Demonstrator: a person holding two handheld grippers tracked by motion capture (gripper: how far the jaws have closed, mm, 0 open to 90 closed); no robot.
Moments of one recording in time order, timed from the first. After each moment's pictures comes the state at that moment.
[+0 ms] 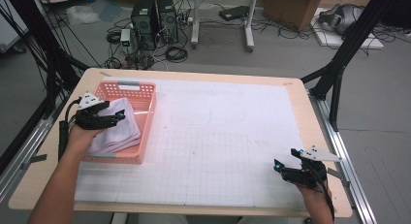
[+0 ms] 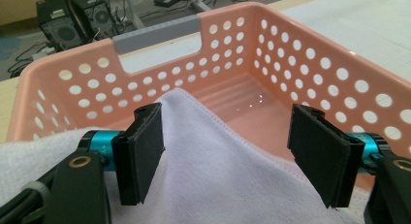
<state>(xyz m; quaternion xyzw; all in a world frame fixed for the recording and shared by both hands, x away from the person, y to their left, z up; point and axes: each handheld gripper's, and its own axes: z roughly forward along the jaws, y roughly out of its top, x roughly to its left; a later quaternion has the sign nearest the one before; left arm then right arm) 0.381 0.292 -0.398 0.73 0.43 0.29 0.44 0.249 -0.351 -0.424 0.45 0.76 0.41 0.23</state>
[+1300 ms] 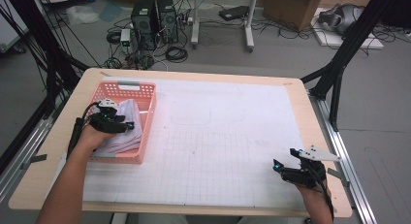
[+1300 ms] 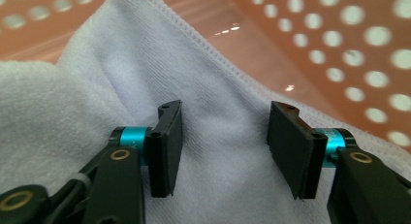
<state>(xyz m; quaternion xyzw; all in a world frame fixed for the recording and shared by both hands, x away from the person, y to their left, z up) 0.398 0.263 -0.422 0.82 0.42 0.16 0.36 0.250 -0.349 -0.424 0.44 0.76 0.41 0.23</state>
